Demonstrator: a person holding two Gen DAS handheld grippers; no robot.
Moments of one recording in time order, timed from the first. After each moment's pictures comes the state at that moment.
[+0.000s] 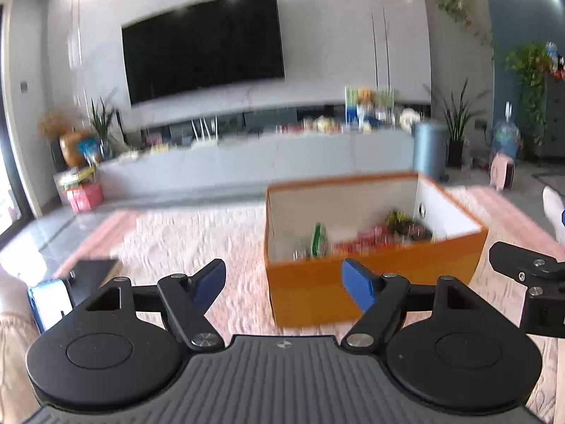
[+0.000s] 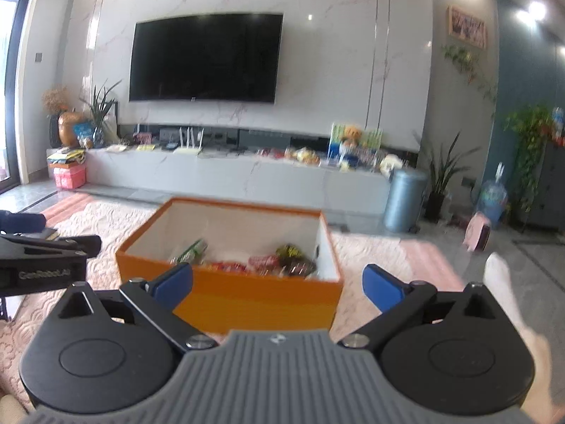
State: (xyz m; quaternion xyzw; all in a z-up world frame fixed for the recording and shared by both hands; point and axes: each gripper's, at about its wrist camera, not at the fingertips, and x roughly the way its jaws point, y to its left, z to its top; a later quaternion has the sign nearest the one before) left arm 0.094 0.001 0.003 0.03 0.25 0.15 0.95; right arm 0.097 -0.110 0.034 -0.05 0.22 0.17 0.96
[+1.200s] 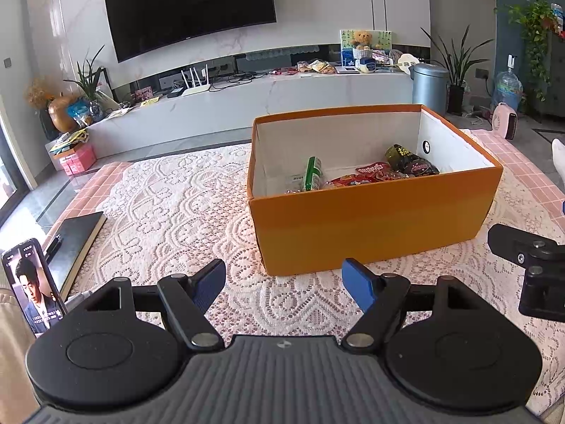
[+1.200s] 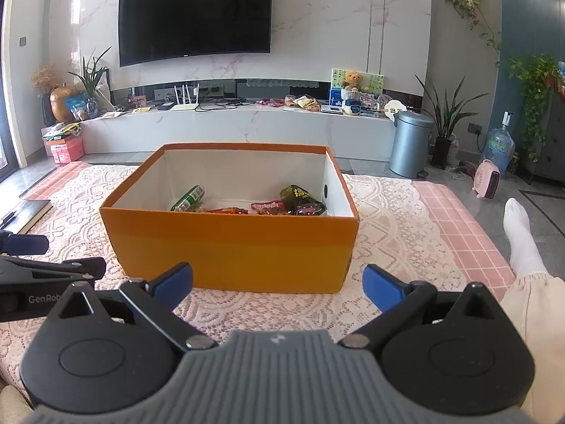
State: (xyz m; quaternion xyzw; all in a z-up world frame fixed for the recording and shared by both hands) left arm 0.093 0.001 -0.029 0.03 0.34 0.15 0.93; right arm 0.126 -0.106 -0.009 -0.03 0.30 0.17 0.94
